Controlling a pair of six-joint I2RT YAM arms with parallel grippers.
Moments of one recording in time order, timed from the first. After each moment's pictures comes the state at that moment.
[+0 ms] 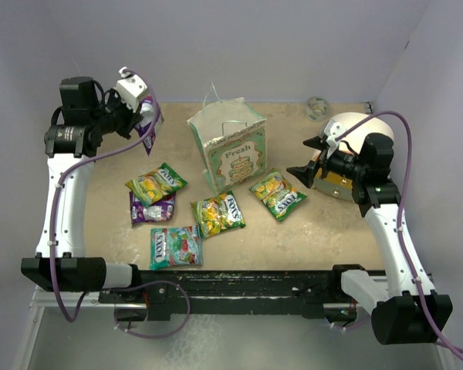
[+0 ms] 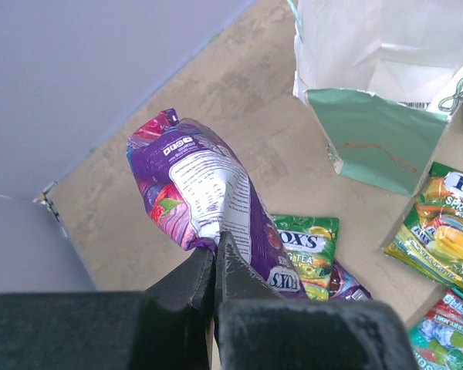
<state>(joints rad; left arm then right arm) 0.02 1.35 1.65 -0.80 0.47 0.56 0.02 1.00 0.94 -0.20 -0.92 -0.34</state>
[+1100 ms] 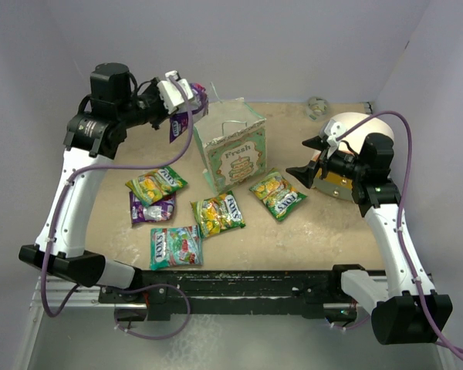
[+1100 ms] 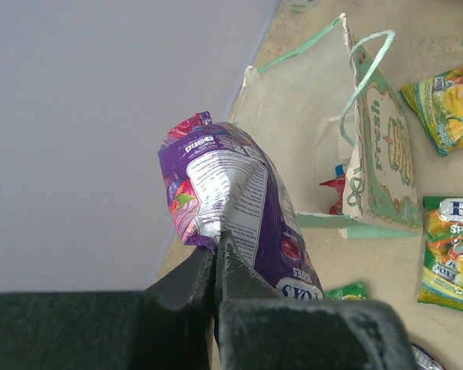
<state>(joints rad) -0.29 1.42 1.85 -0.79 0.45 0.78 0.02 1.00 0.94 -0.19 -0.93 -0.32</state>
